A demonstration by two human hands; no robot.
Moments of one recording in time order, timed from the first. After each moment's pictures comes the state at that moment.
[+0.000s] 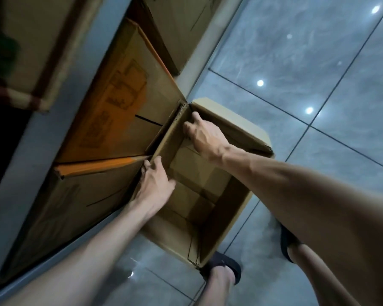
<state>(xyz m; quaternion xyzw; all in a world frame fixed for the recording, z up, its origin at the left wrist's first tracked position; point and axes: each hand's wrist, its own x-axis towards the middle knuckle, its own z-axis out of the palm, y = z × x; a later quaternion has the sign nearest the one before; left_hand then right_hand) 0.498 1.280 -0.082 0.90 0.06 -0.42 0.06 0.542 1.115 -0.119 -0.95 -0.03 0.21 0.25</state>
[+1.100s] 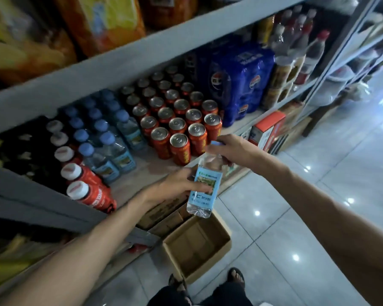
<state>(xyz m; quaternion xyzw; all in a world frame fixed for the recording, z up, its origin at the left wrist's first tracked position) 0.487 1.272 0.691 0.75 -0.07 -0.35 0.55 0.547 1.078 0.722 -0.87 -0.11 0.22 0.43</state>
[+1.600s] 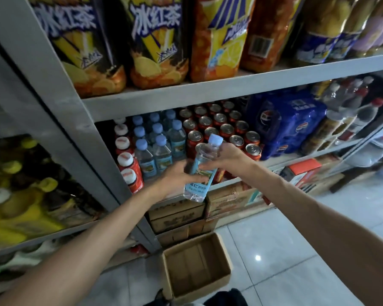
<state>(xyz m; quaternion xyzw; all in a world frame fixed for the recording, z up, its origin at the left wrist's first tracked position) 0.473 1.355 0.708 0.78 0.10 -0.12 0.61 0.555 1.185 0.749 -0.79 -0.23 0.28 0.50</state>
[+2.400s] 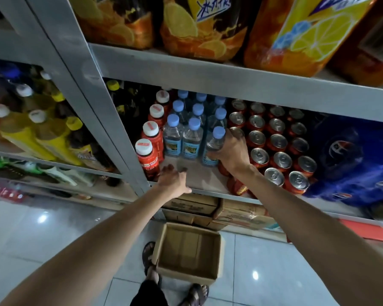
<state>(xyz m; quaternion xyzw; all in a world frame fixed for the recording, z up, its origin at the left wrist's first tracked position) 0.479 1.362 0.603 0.92 0.30 -0.21 0.11 0.641 1.271 0.656 -0.86 -0.42 0.03 0.28</state>
